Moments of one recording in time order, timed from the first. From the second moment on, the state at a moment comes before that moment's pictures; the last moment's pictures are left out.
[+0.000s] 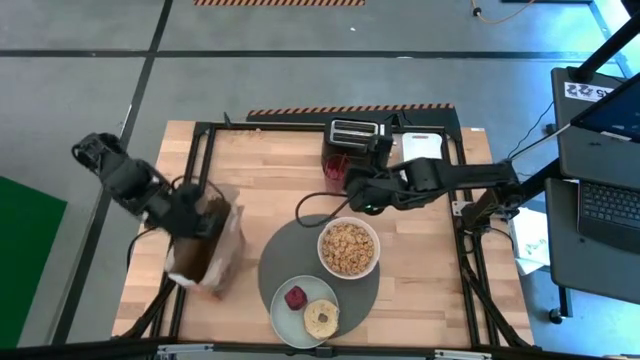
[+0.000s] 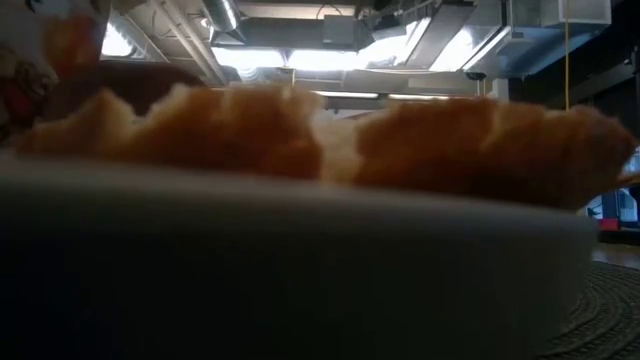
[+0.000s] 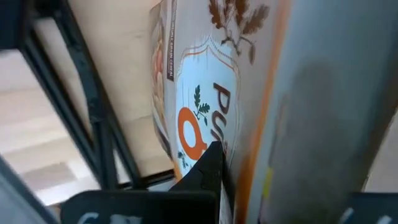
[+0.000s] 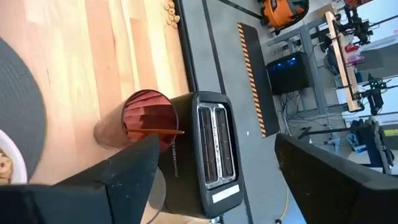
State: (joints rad) left arm -0.59 1.08 1.43 -1.57 0.00 -2.02; right arm 0.19 1.75 2.01 -1.33 0.82 -0.02
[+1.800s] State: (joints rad) left arm -0.92 1.26 1.47 -1.40 -0.09 -2.27; right arm 0.17 1.75 2.01 -1.22 0.77 -0.14
